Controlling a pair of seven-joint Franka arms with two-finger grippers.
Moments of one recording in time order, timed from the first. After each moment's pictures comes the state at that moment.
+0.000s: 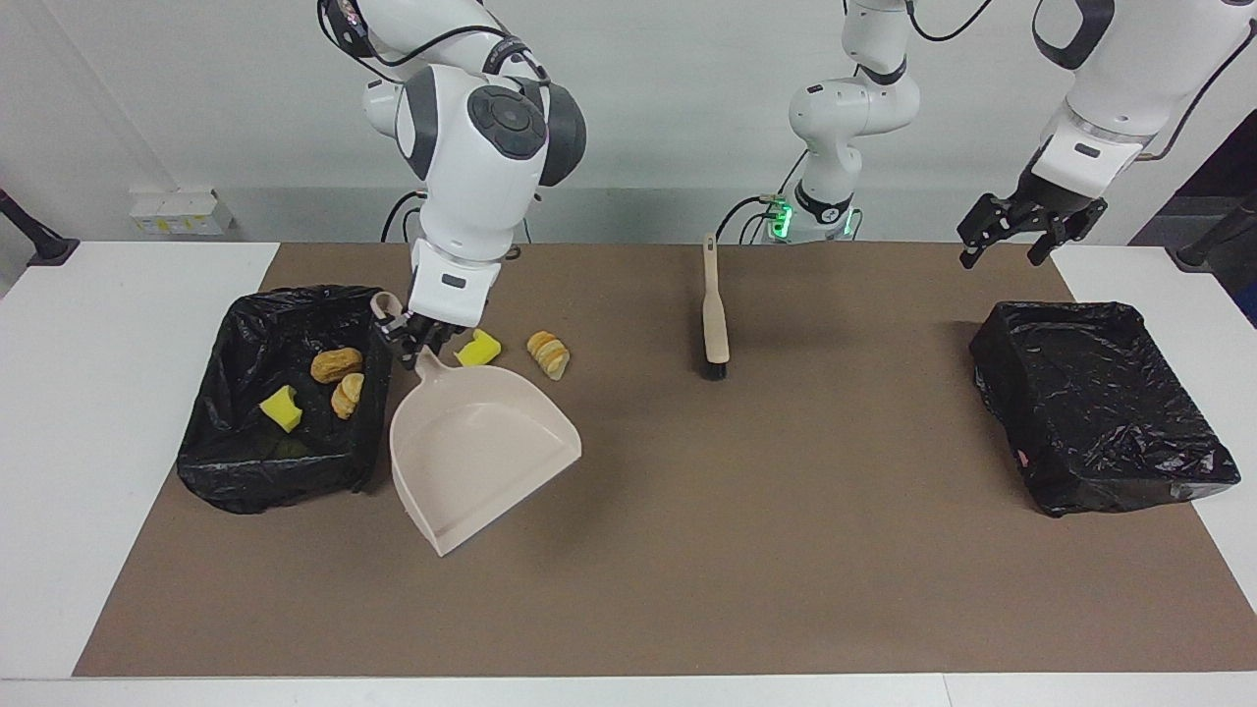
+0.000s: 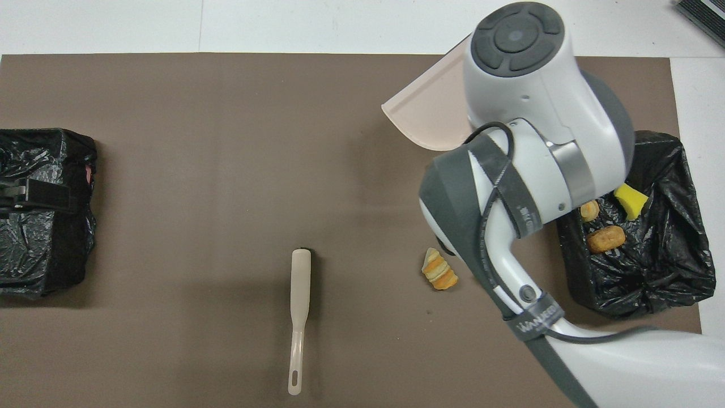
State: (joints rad) left arm 0.13 -0.11 -0.13 -1.70 -0.04 1.61 -0.02; right arm 0.29 0.46 0.16 -1.19 -0.34 1.51 -0.06
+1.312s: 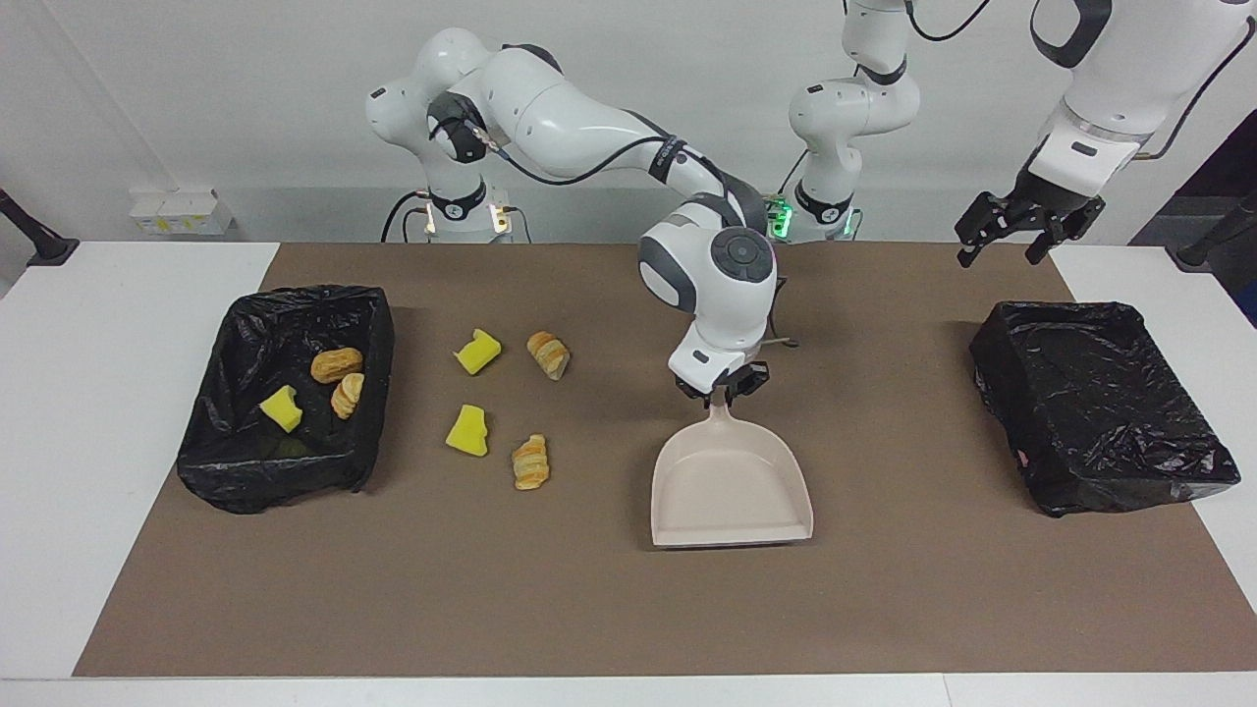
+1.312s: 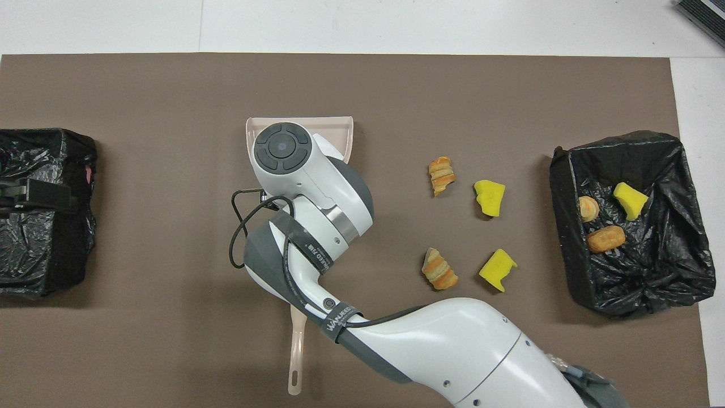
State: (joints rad) left arm 0.13 -0.11 -0.14 -1.70 -0.04 1.61 -0.02; right arm 0.58 0.85 0.20 -0.98 -0.06 1.83 0.71
